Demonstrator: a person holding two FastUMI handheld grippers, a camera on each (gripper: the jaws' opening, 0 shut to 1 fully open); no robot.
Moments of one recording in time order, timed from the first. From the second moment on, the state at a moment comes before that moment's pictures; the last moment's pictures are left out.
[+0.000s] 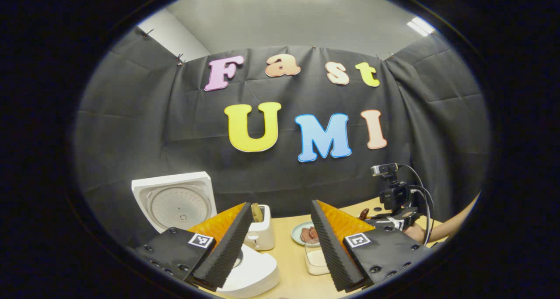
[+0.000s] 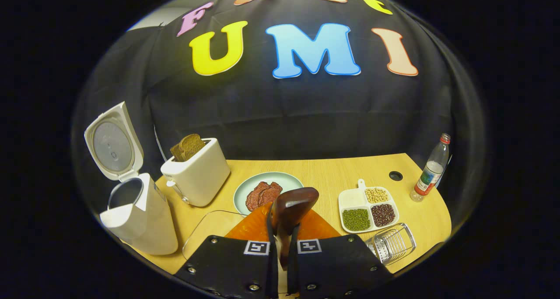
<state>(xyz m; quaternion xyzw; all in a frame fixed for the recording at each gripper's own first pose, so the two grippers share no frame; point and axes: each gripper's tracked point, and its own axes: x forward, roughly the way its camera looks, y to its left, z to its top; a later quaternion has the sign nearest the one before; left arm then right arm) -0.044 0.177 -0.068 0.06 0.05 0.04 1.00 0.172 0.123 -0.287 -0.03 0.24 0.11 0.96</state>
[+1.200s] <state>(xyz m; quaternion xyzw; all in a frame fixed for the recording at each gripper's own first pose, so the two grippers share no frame) -0.075 0.246 -0.072 0.01 0.06 0.10 0.99 0.154 0.154 -0.296 0.39 0.31 0.16 0.85</state>
